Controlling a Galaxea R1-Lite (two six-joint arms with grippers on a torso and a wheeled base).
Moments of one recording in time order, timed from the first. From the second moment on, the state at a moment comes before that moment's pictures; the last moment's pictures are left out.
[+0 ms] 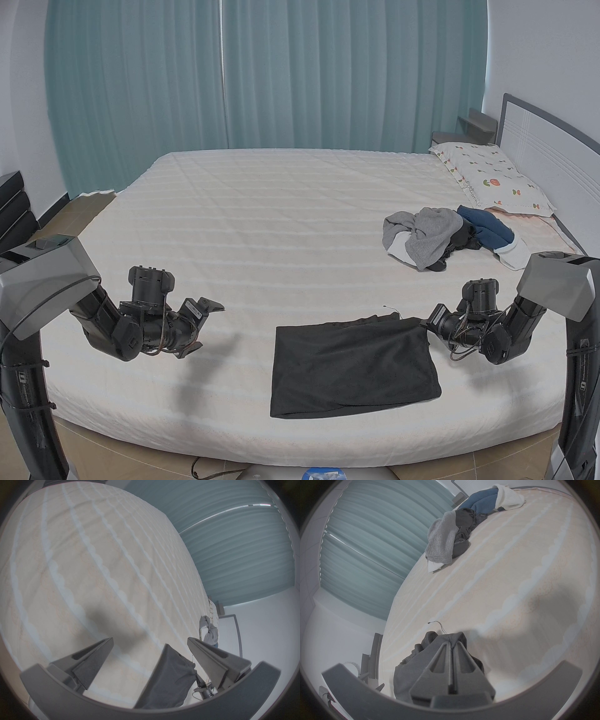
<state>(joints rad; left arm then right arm) -0.17 2.21 -0.85 -0.66 -0.22 -1.06 0.14 2.40 -0.87 -0.95 0.18 0.83</state>
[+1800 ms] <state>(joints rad) -0.48 2.51 -1.24 -0.63 0.02 -0.90 0.16 2.39 -0.80 -1.09 0.15 0.85</state>
